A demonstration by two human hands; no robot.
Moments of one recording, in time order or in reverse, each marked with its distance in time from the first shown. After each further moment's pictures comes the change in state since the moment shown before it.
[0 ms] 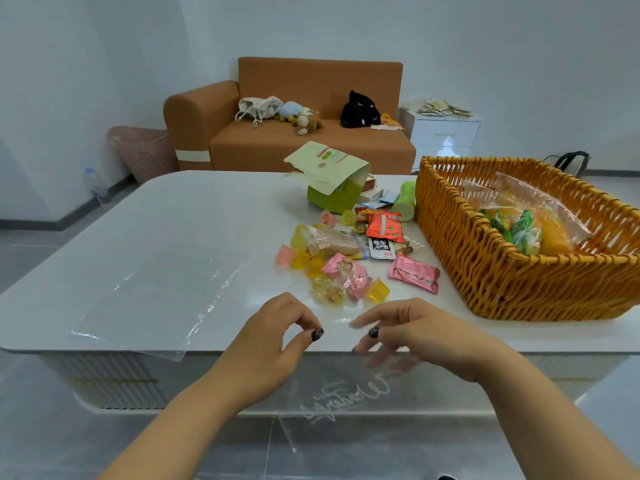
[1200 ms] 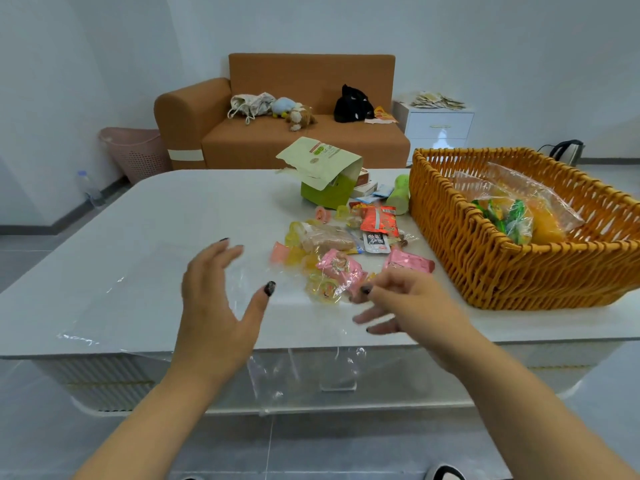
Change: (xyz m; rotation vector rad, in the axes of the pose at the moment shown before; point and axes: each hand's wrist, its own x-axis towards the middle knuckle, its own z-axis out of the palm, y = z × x) left_hand 0.002 0.001 -0.025 0.112 0.488 -0.111; right_hand 0.000 -0.010 0.012 0.242 0.341 -0.187
